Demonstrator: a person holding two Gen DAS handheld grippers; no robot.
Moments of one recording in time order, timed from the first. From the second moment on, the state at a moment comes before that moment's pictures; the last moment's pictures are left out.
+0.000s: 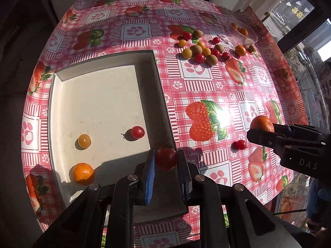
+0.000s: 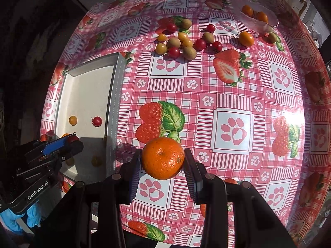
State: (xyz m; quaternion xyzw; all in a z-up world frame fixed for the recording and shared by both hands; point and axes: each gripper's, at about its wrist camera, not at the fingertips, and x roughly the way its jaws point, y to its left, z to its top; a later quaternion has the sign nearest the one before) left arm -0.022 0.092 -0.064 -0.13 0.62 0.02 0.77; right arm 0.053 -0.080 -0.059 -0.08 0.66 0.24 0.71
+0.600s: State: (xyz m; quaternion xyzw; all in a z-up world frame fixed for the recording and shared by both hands) left arm -0.034 0.162 -0.076 -0.15 0.61 0.09 0.77; right arm 0.043 0.002 -0.068 -0.13 0.66 0.29 0.68
